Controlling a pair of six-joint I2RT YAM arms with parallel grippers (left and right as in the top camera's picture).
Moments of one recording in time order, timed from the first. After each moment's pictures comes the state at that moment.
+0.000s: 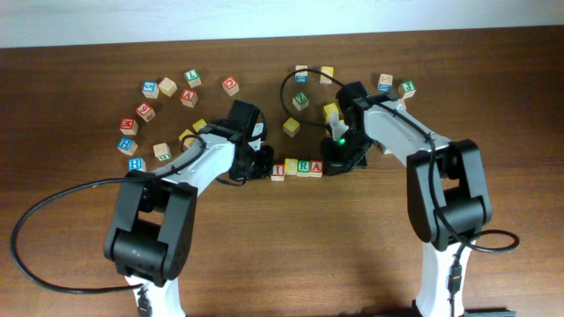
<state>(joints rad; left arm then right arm) -0.37 2.02 1.29 -0.58 0.29 -0.38 0.25 2.15 1.51 -0.96 -0.43 0.21</state>
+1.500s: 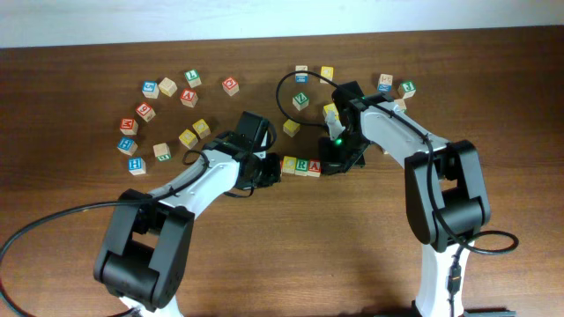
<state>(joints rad) -0.44 1.89 1.16 -0.51 0.23 -0.50 0.27 2.14 1.51 -0.94 -0.39 0.21</state>
